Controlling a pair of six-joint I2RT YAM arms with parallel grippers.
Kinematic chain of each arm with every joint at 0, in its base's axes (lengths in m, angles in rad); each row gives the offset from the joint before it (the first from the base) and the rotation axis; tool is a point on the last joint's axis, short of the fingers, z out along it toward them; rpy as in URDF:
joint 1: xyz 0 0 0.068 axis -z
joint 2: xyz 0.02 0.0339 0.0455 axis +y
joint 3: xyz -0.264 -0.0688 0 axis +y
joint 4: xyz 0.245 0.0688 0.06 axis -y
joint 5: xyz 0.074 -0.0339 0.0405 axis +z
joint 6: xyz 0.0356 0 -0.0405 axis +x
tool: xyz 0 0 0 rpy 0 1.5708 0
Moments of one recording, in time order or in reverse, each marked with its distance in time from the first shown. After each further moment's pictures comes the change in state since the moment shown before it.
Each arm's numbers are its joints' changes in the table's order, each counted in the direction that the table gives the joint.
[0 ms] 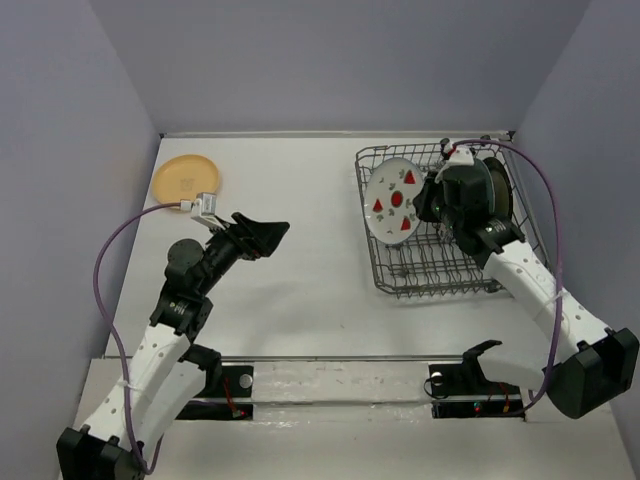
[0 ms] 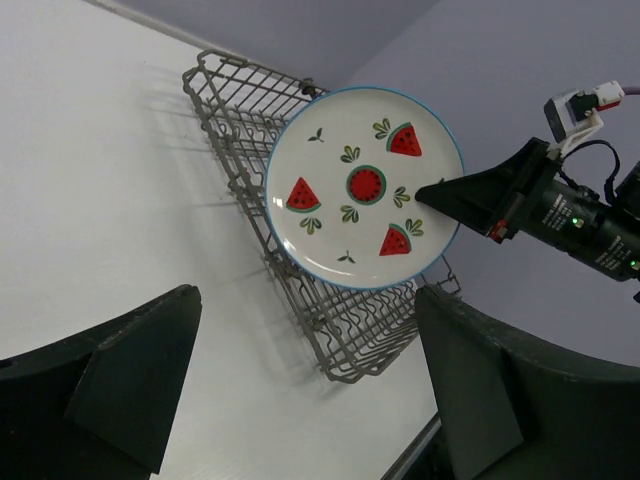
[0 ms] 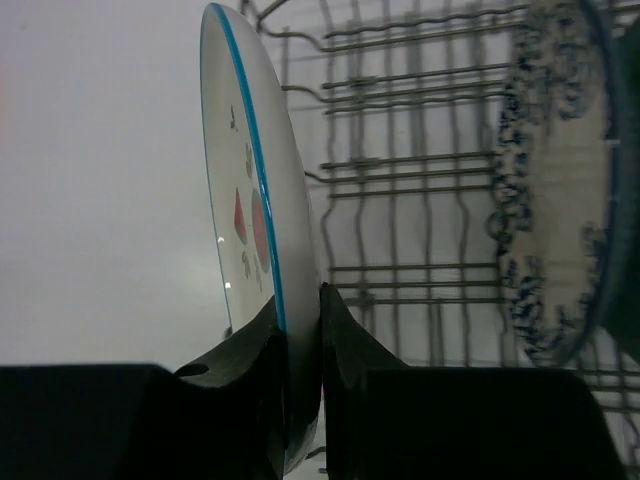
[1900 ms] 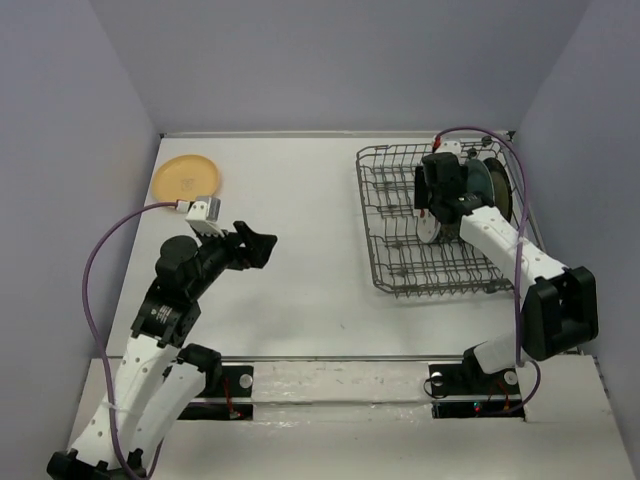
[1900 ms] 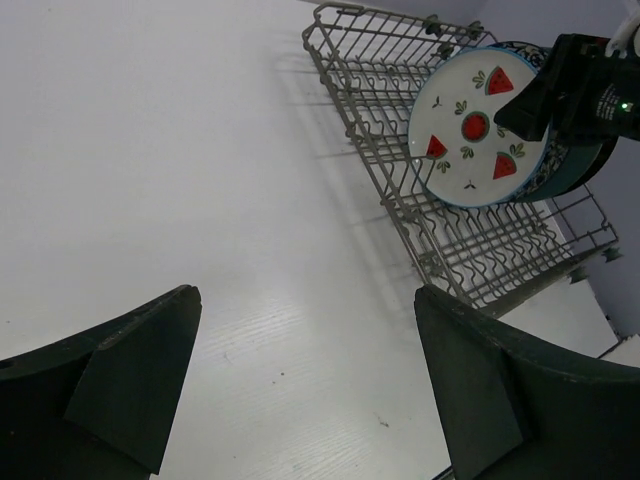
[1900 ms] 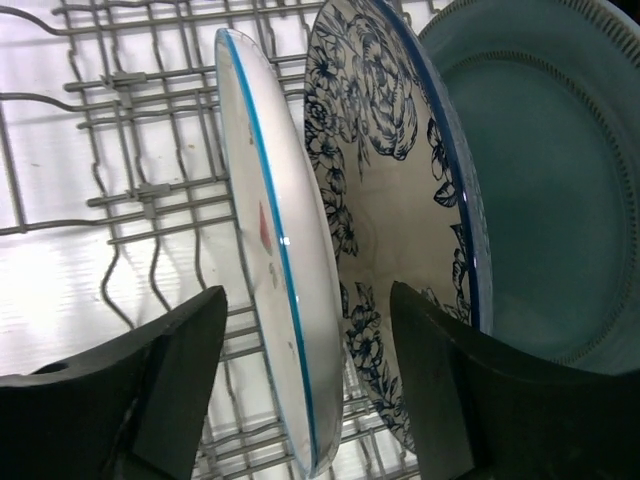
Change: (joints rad) left arm 0.006 -0.098 -0.192 -0.511 0.110 0.346; right arm 0.119 0.307 -0.113 -0.037 -0.434 -0.217
